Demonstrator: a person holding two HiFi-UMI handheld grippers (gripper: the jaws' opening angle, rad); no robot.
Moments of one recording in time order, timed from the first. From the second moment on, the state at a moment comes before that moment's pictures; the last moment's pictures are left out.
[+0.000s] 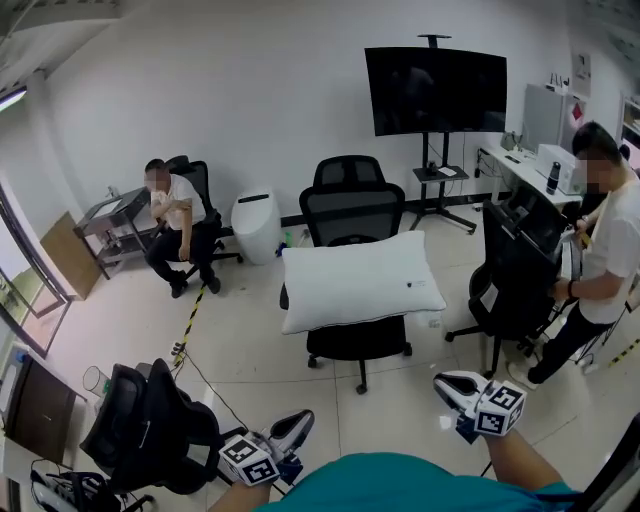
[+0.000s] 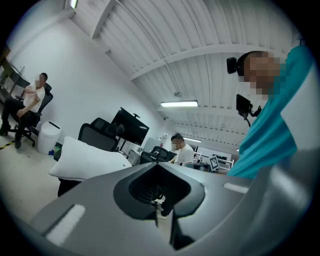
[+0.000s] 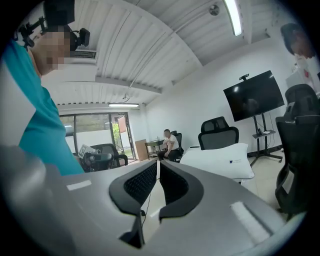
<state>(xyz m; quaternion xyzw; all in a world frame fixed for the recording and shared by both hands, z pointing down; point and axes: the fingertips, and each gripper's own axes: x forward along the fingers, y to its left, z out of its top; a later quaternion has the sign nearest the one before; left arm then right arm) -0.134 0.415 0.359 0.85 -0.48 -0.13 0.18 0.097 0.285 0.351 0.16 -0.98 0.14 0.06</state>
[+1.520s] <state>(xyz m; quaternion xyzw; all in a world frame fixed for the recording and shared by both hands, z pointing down) -0.469 -0.095 0.596 0.72 -0.58 0.01 0.37 -0.005 -0.226 0.573 0.28 -0.87 0.30 0.28</state>
